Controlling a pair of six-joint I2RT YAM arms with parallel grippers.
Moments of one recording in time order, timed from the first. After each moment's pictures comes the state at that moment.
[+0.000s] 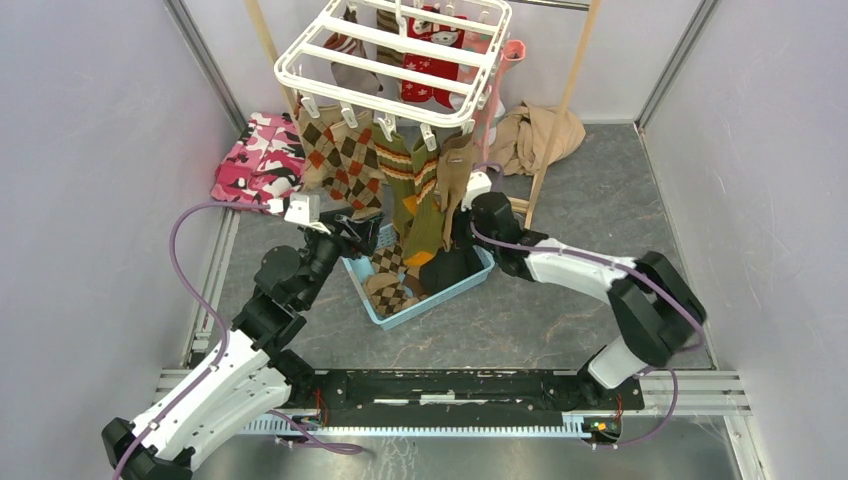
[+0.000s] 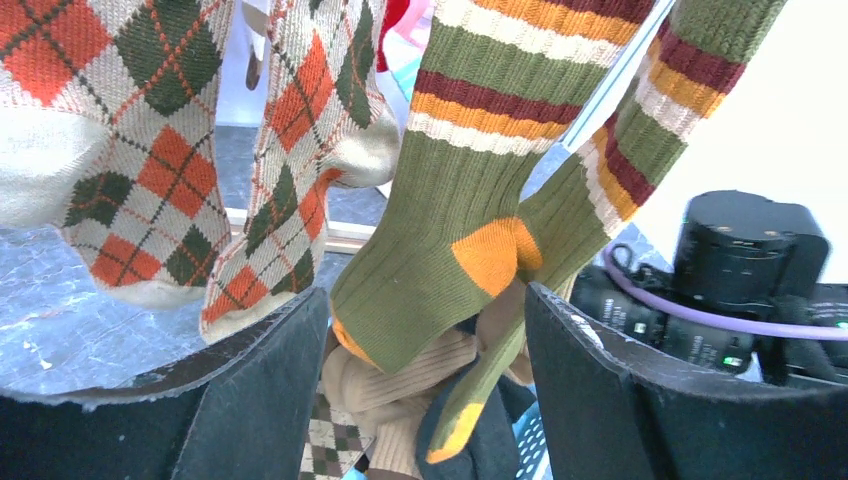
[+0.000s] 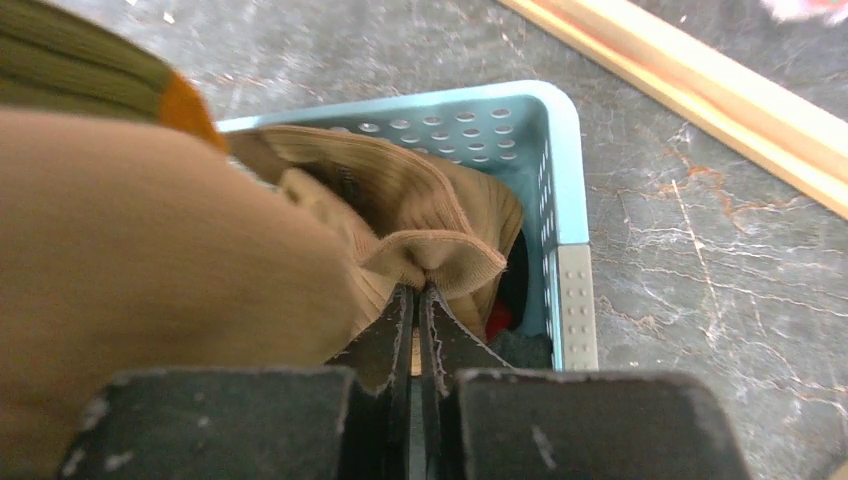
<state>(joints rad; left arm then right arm) -0.64 0.64 0.58 0.15 -0.24 -0.33 0.70 1.63 0.91 0.20 0.08 0.32</state>
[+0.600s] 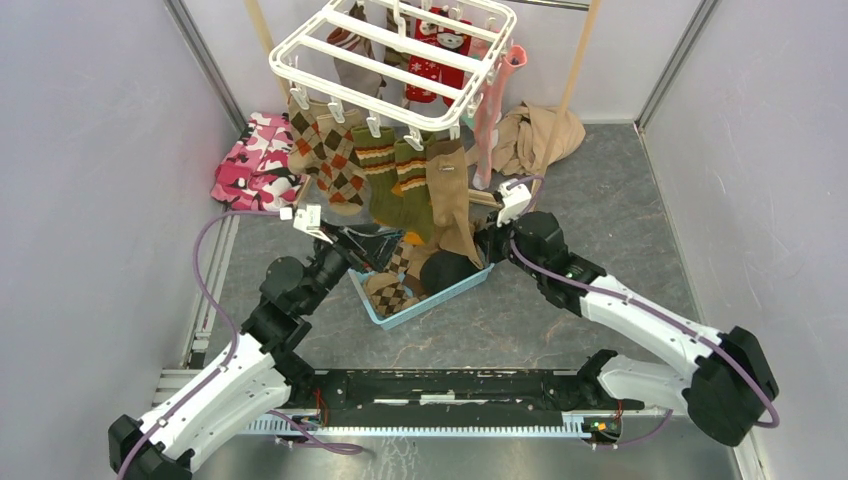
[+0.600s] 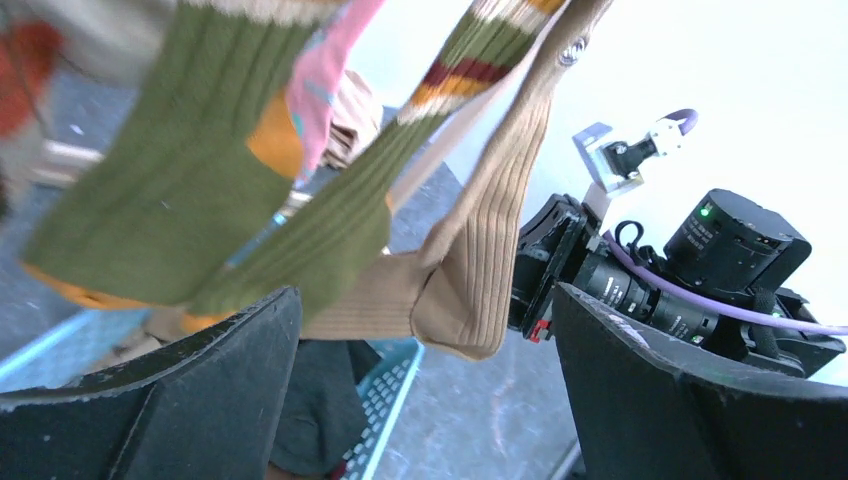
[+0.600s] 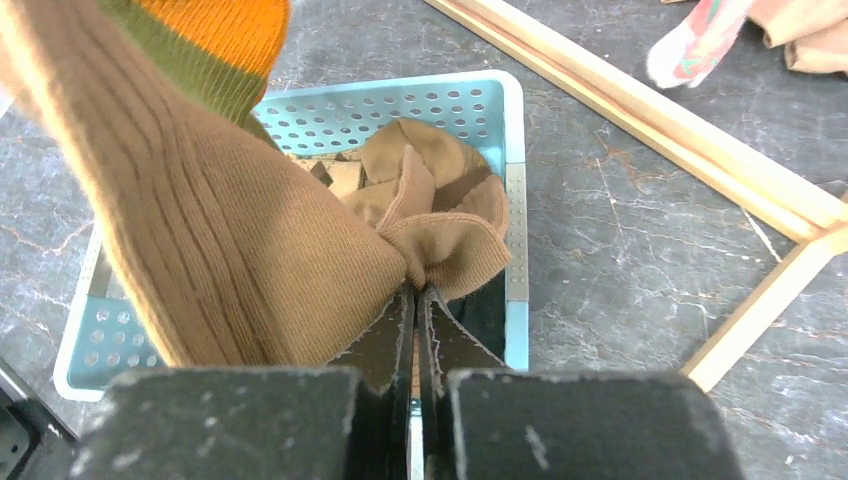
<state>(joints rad) -0.64 0.61 0.49 0.27 -0.03 -0.60 0.70 1.15 0.70 0.09 0.08 0.27</state>
